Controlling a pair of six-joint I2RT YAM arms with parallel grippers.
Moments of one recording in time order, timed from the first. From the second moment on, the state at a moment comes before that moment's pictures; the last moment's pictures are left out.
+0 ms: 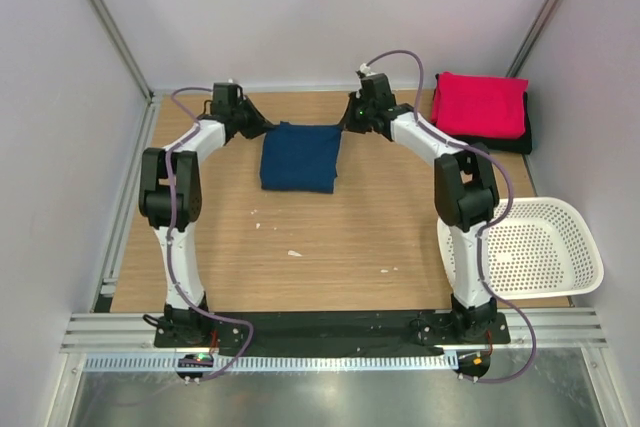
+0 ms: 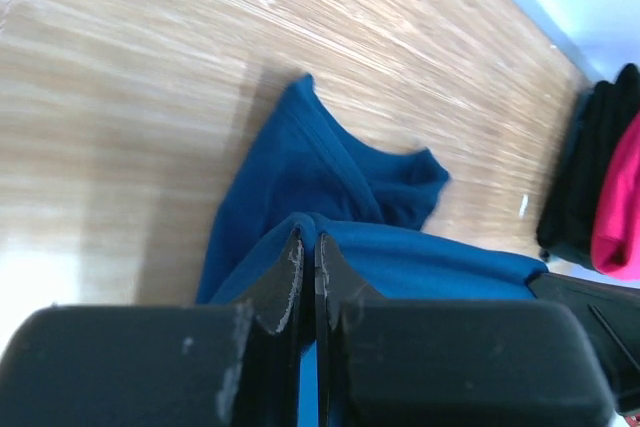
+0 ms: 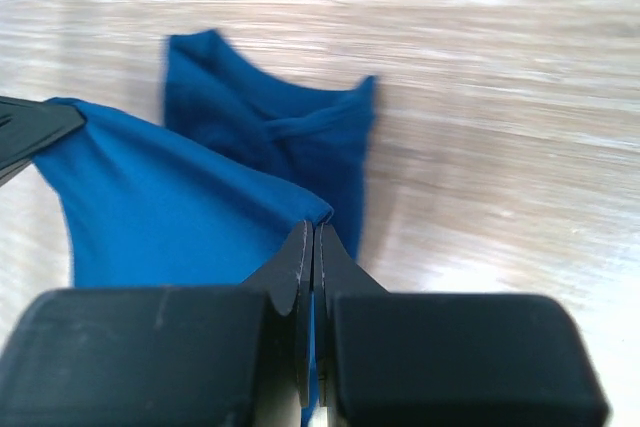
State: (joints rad) left arm -0.12 2.09 1.56 -0.14 0.29 -0.76; right arm 0.39 2.13 1.74 -0.25 -0.15 0.47
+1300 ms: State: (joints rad) left arm -0.15 2.29 1.75 -0.22 0.29 -0.78; right arm 0.35 2.30 1.82 -0.13 -0.25 0.56
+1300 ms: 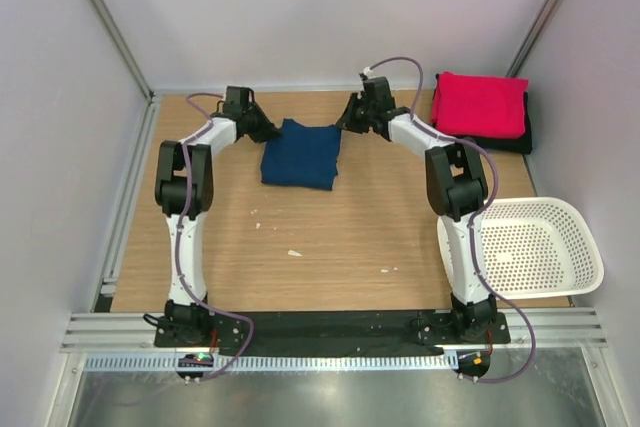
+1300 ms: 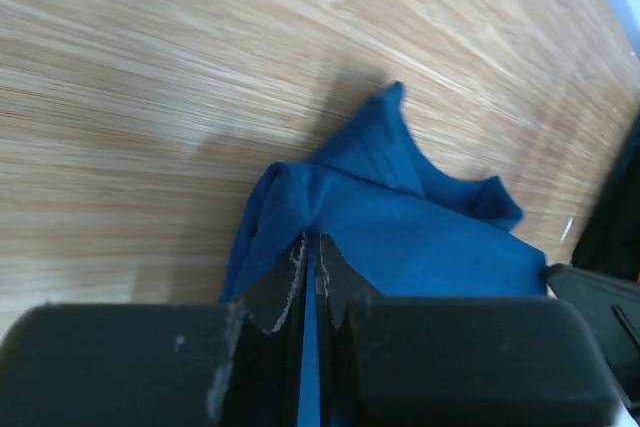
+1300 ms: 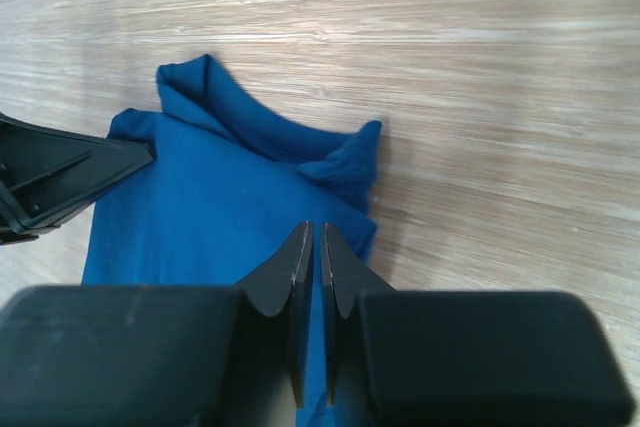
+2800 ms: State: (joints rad) left arm -0.20 1.94 1.40 -0.29 0.26 -0.73; right arm 0.46 2.18 1.79 -0.25 -0.26 0.59
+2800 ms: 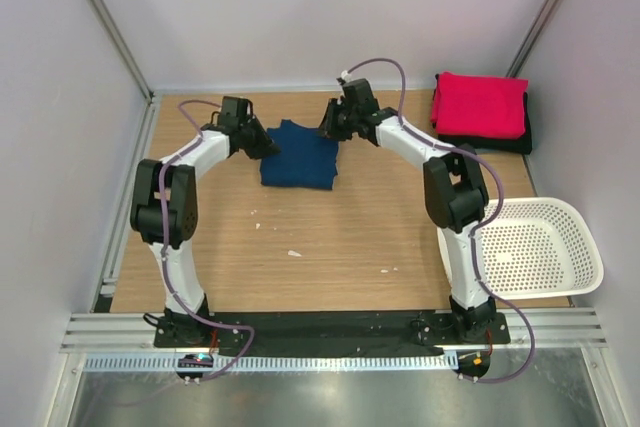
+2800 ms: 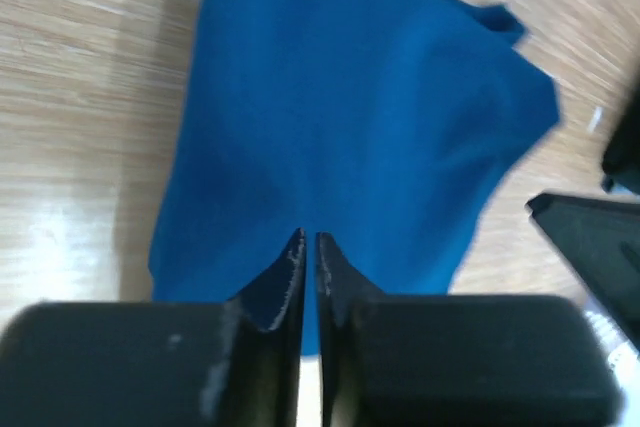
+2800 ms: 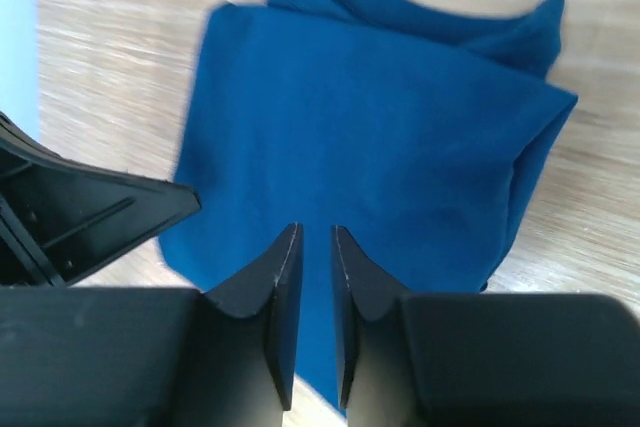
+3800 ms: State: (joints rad) left arm -0.19 1.88 1.47 -0.29 0.33 -0.70; right arm 0.36 2.17 1.84 -0.38 -0.30 0.55
